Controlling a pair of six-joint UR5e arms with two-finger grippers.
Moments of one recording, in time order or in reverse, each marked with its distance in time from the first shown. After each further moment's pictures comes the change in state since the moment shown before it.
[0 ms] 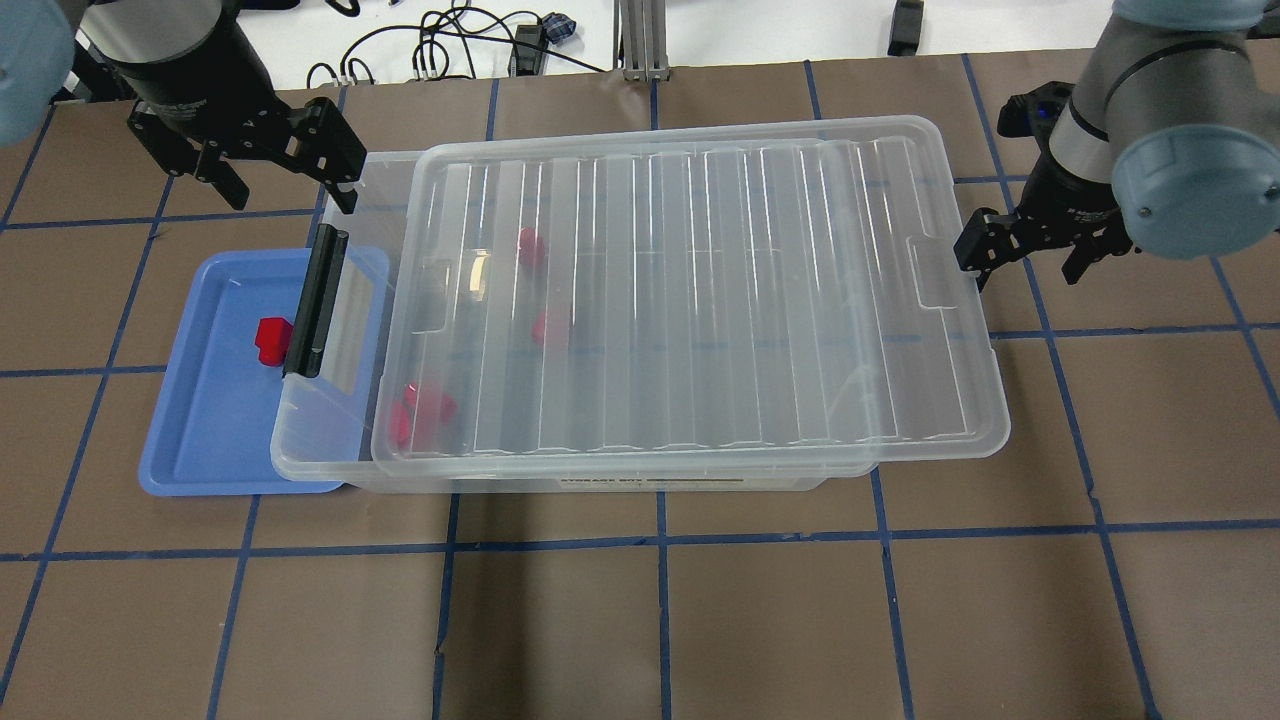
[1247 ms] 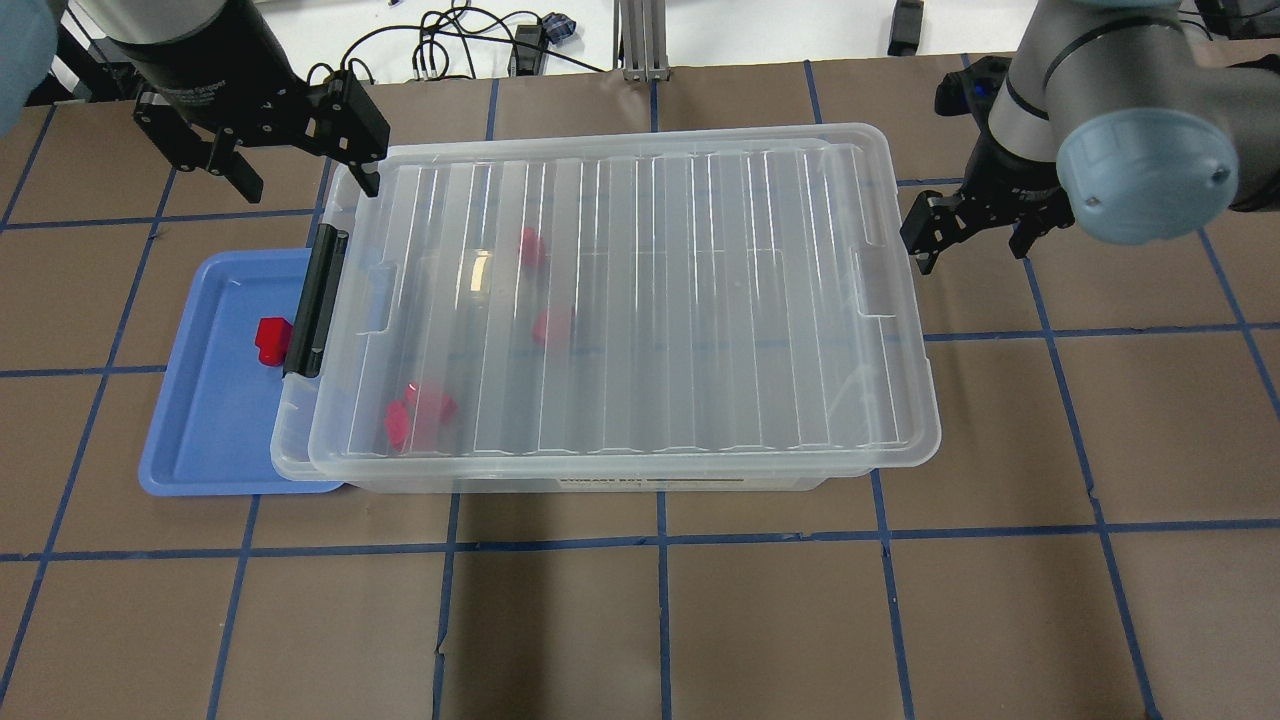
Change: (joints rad) left arm -0.030 0.026 0.024 0.001 -0.032 -0.103; right arm 0.095 -0.015 -0.169 0.134 0.030 0.010
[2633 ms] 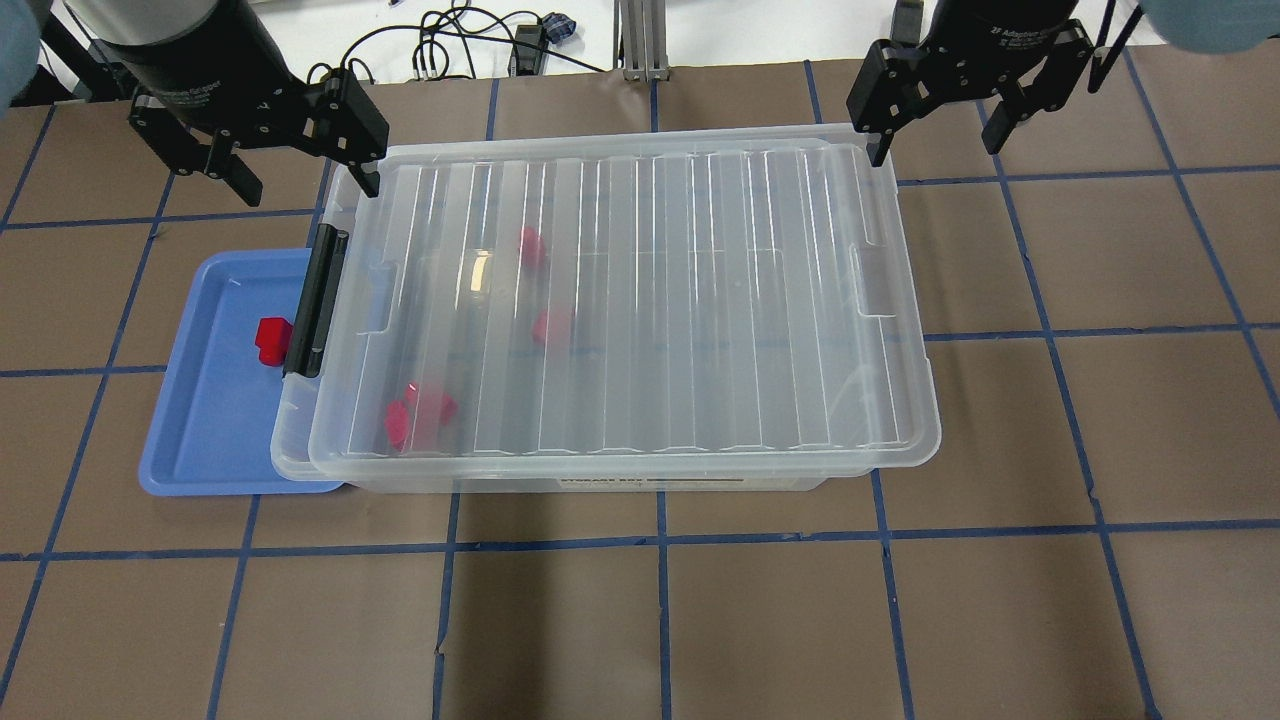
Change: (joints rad) left arm 0.007 0.003 0.001 -0.028 -0.003 -0.014; right arm 0.111 -0.021 -0.229 0.216 0.044 0.152
